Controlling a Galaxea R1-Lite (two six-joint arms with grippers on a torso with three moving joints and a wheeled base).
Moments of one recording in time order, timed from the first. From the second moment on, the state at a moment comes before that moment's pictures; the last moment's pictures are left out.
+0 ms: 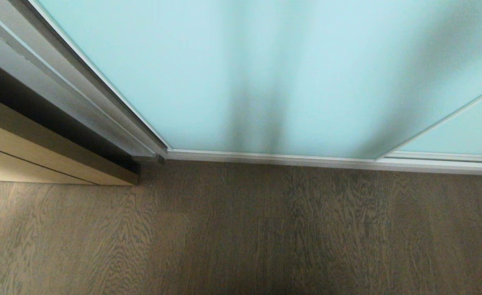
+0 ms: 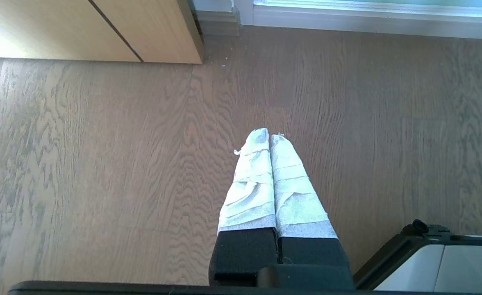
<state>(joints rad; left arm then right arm) 0.01 0.00 0.00 0.01 0.00 0.02 -0.77 0.82 -0.76 -0.48 0.63 0.31</state>
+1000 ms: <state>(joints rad) 0.02 0.00 0.00 0.01 0.00 0.02 0.02 0.21 -0.16 -0.01 0.13 0.01</state>
